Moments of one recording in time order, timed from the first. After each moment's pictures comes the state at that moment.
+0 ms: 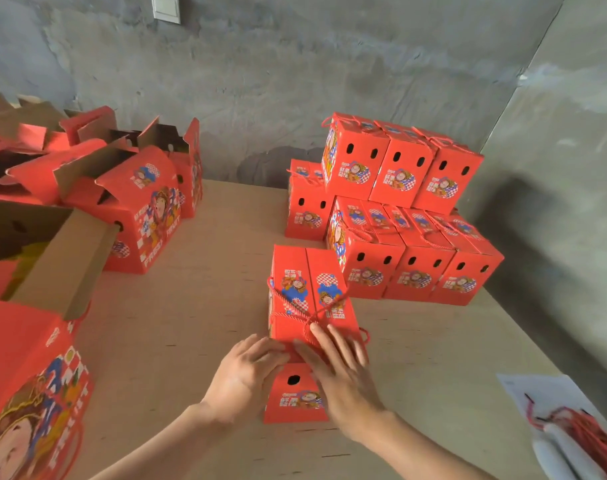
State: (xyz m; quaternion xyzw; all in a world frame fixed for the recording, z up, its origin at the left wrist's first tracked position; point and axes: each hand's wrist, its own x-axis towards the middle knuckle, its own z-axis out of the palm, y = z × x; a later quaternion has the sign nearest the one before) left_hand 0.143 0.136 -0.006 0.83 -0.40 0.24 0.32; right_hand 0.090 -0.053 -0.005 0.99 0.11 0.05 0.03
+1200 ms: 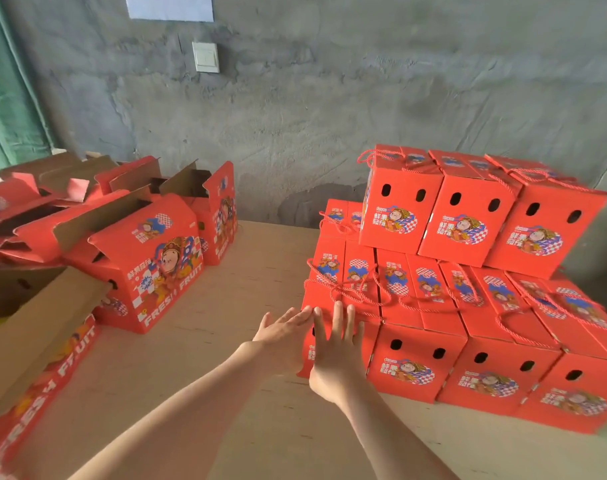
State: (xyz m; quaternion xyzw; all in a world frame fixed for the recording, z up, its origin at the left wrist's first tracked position) left_hand 0.370 0.009 0.028 0.97 -0.20 -0.11 0.04; right_hand 0.358 -0.117 -0.019 1.00 0.06 0.02 -0.01
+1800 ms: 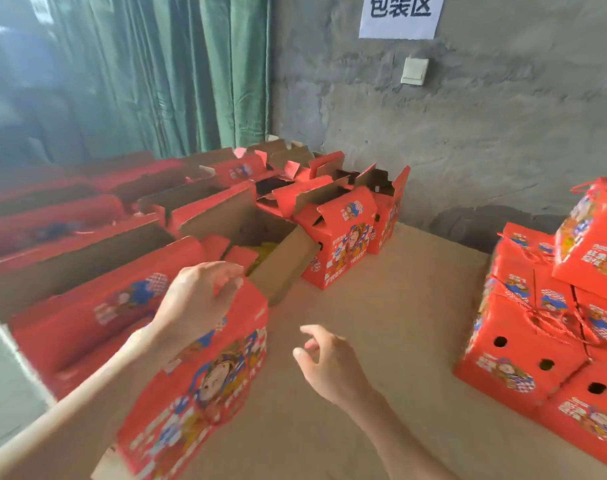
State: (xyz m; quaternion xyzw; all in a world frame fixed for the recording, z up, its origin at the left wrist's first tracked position) left_hand 0.110 0.350 0.110 0.91 0.14 0.29 0.26; right_hand 0.185 0.153 0.041 0.90 0.29 -0.06 -0.32
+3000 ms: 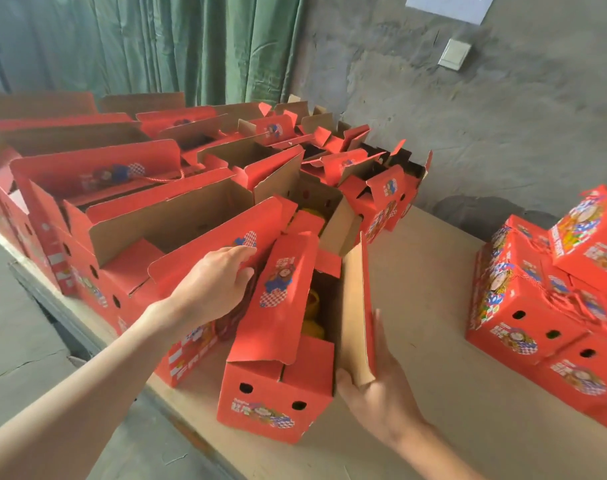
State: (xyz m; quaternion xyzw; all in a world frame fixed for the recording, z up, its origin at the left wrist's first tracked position) left_hand 0.034 0.477 0.068 0.94 0.10 0.16 0.28; right_hand 0.050 0.206 0.034 0.91 0.23 -0.03 -0.34
